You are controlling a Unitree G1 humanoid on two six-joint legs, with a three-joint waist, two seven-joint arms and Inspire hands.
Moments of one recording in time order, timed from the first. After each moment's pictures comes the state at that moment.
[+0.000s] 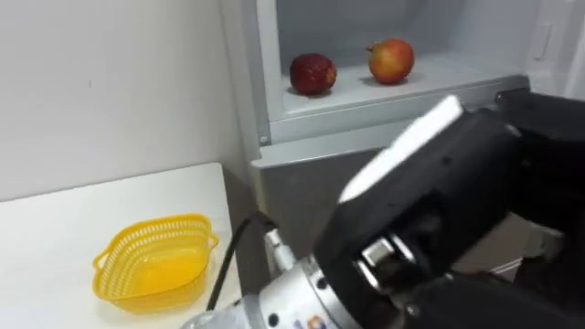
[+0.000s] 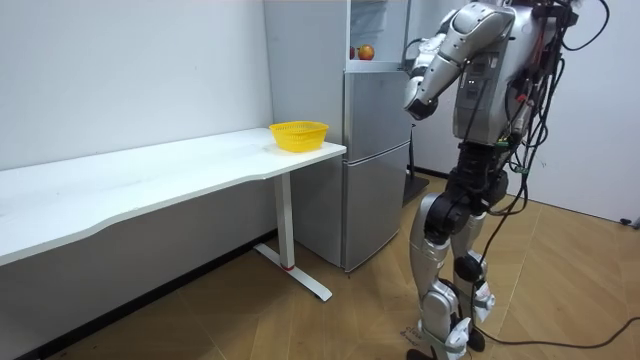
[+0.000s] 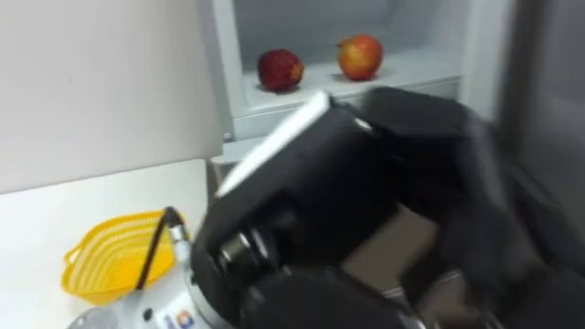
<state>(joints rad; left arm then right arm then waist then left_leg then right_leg) -0.49 0.14 -0.52 -0.57 -0.50 0.15 -0.38 -0.04 -0.31 0.31 1.24 -0.16 0.12 0.07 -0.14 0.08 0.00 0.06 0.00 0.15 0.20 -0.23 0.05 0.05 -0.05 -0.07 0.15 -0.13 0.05</state>
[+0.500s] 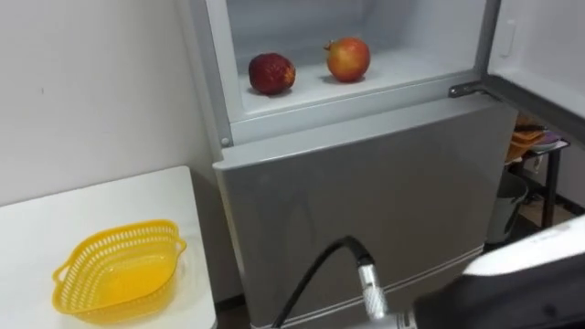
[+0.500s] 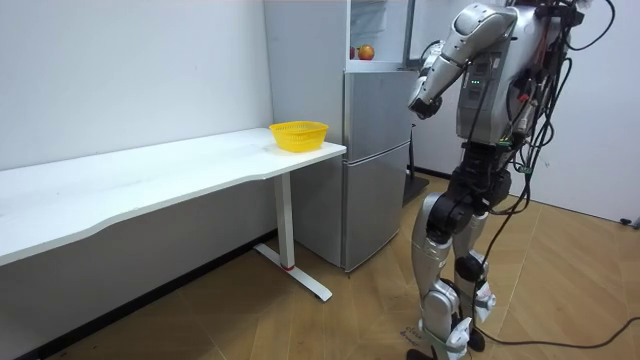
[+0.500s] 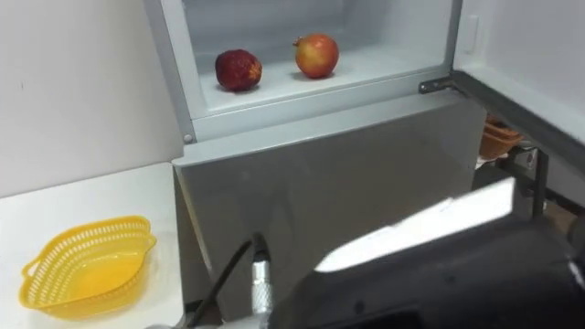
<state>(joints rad) -0.51 0.07 -0.63 -0.52 -0.53 0.15 -0.48 -0.07 -0.29 0.37 1.24 -0.14 0.11 0.02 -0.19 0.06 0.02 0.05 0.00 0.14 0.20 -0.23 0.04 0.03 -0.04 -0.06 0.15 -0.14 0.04</state>
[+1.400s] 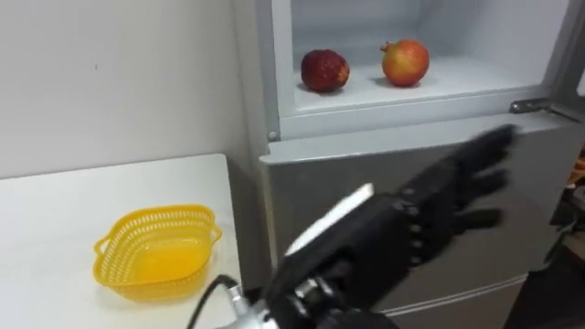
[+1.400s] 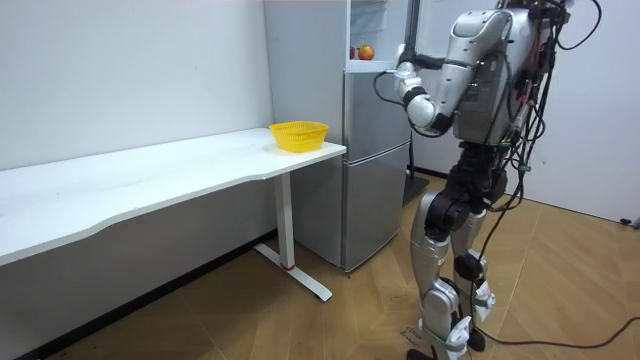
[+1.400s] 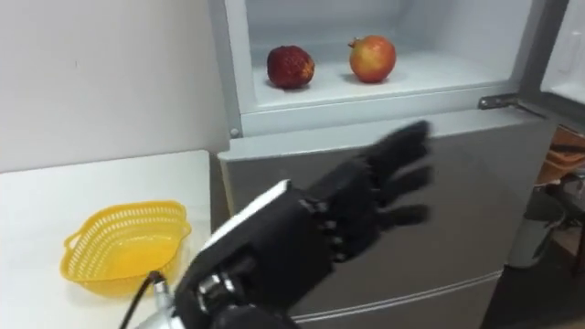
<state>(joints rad) -0.14 0.22 -0.24 -0.46 -0.41 0.11 -0.32 0.03 -0.27 0.24 1.29 -0.04 0.05 0.02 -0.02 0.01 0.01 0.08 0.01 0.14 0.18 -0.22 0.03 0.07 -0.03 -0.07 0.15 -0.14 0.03</state>
